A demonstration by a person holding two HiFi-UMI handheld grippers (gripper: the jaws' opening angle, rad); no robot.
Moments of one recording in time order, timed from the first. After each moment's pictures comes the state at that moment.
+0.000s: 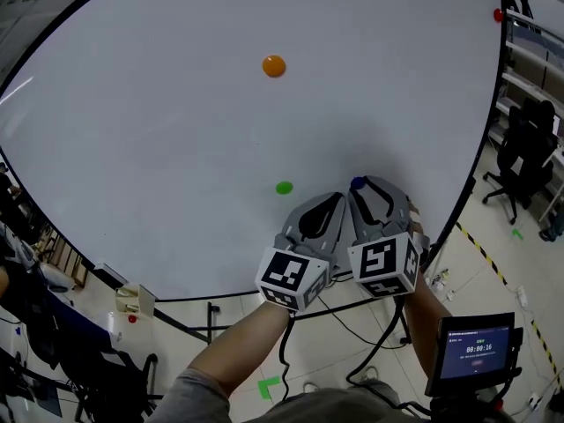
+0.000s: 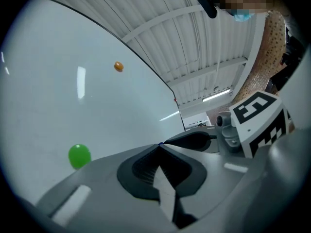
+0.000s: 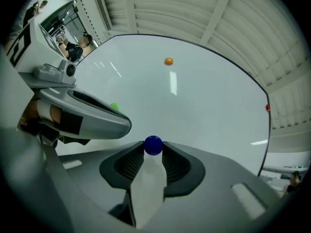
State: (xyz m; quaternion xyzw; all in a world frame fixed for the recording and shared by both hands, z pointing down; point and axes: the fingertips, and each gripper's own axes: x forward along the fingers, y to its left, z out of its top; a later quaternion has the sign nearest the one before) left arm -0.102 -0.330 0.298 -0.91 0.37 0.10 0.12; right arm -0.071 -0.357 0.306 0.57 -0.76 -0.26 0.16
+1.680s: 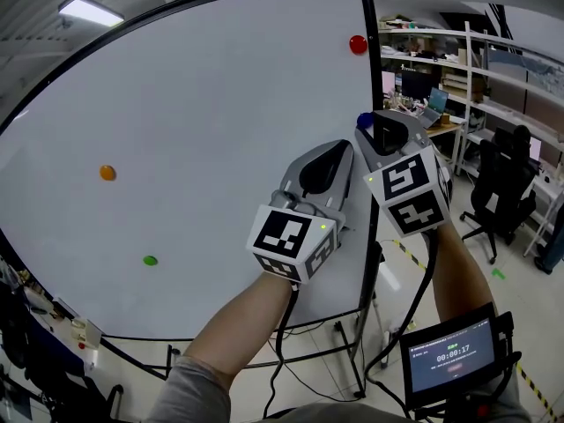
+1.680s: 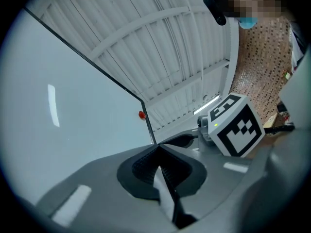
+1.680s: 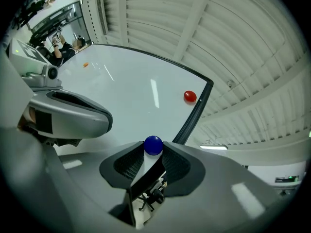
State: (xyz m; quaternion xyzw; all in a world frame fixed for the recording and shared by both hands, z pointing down) left arm 0.216 -0.357 0.124 -0.90 0.32 0.19 0.25; right arm 0.252 -0.414 0.118 0.58 -0.74 -0.33 0.13
